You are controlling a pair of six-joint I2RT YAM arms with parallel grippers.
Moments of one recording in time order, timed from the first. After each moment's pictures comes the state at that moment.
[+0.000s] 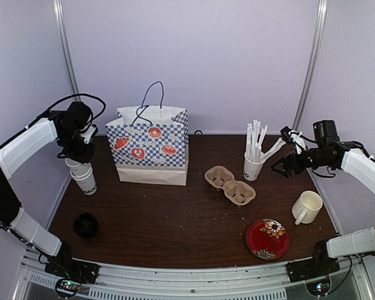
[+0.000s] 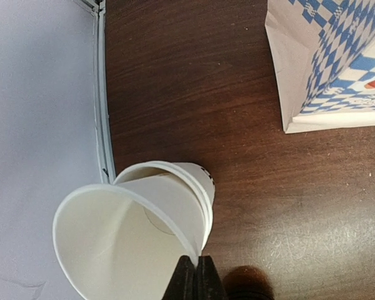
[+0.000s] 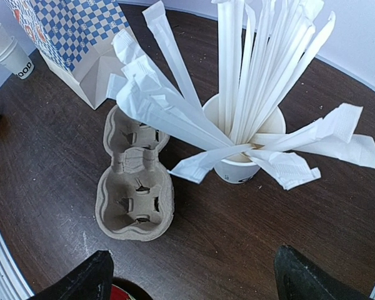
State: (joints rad) left arm -0.22 1.47 1.37 -1.04 -0.27 0.05; right arm 0.06 1.18 0.94 -0.56 -0.52 -0.31
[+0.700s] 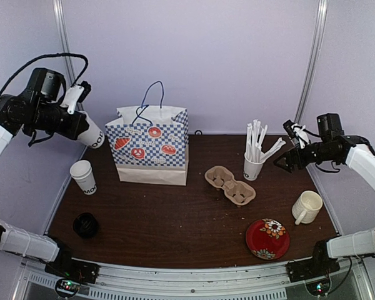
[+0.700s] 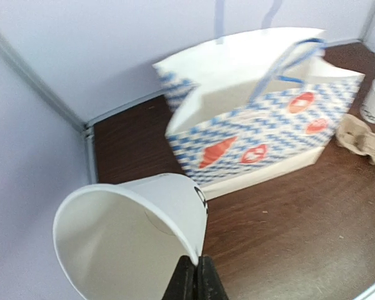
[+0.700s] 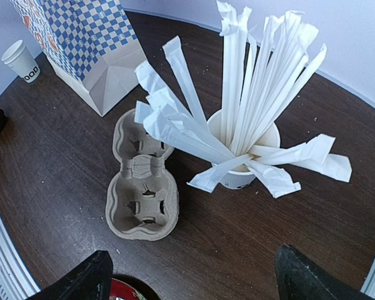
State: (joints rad) left arm -0.41 1.20 1.65 -1.14 -0.18 0.04; right arm 0.06 1.16 1.02 -0.65 -0.52 -0.32
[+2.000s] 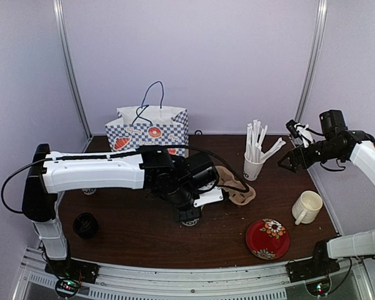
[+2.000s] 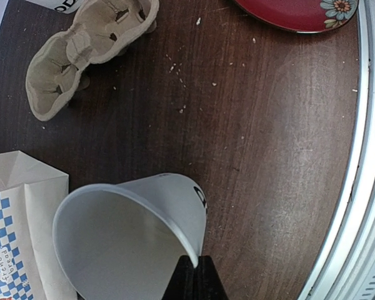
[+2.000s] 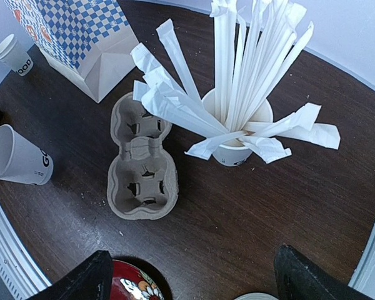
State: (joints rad) left arm -1.25 1.88 1.68 -0.99 -0.17 0.25; right arm 0.05 1.14 1.10 -0.81 -0.46 -0.32
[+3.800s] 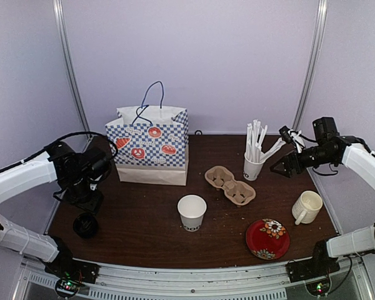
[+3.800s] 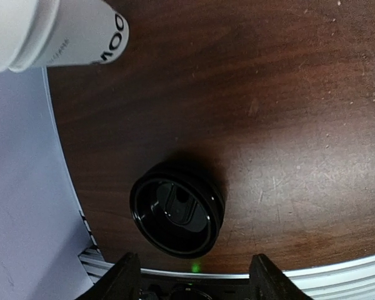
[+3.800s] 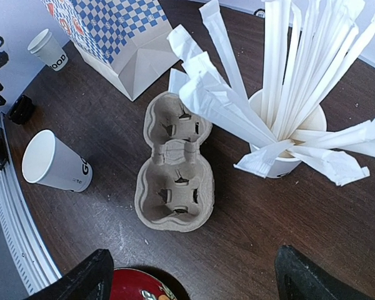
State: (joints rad) left arm -0.69 1.21 1.03 -1.32 -0.32 -0.45; right arm 0.05 1.20 1.02 -0.71 -0.64 -0.33
